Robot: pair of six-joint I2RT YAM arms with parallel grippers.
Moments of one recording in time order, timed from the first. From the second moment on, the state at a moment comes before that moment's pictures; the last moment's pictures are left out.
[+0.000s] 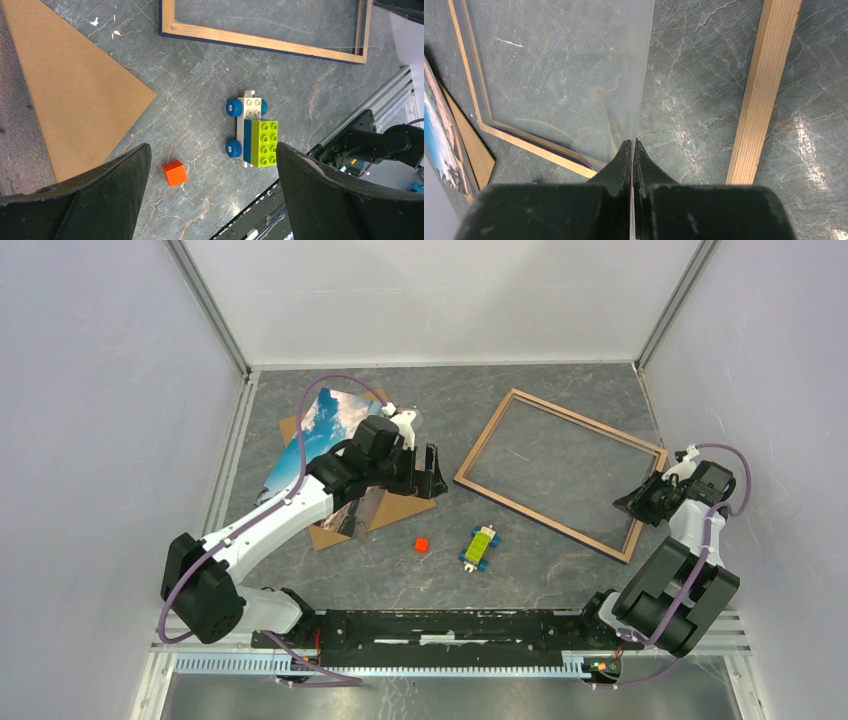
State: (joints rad) left arm -0.68 1.34 1.08 -0.44 0.19 -0.44; right arm -0.68 1.28 0.73 -0.48 -0.57 0.11
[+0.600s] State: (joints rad) left arm -0.69 1.34 1.08 -0.44 0.19 -0.44; right arm -0.66 1.28 0.73 -0.48 -0.55 0.09
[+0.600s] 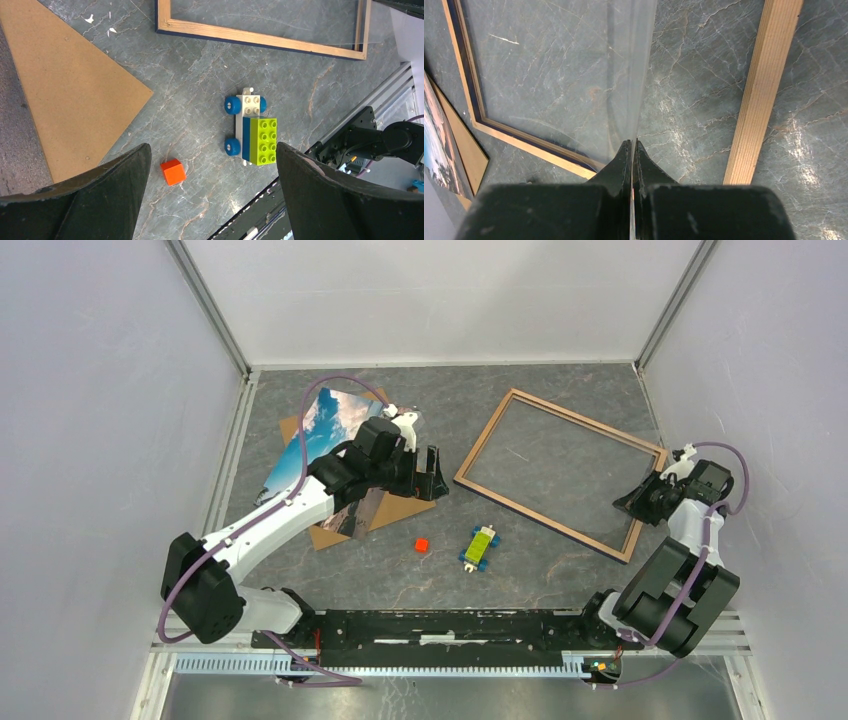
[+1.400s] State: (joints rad) left arm -0.69 1.35 1.08 -0.44 0.19 -0.44; right arm -0.65 1.25 0.75 -0.50 -0.47 0.08
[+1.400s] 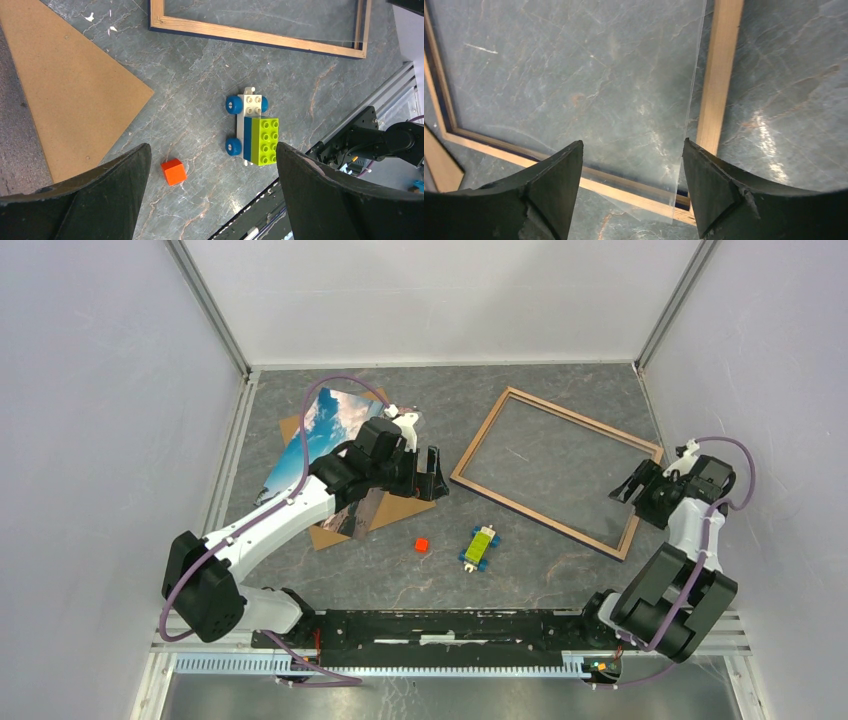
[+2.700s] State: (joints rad) left arm -0.67 1.34 1.08 -0.60 -0.37 -0.47; right arm 0.40 1.51 0.91 -0.13 -0.20 0.25
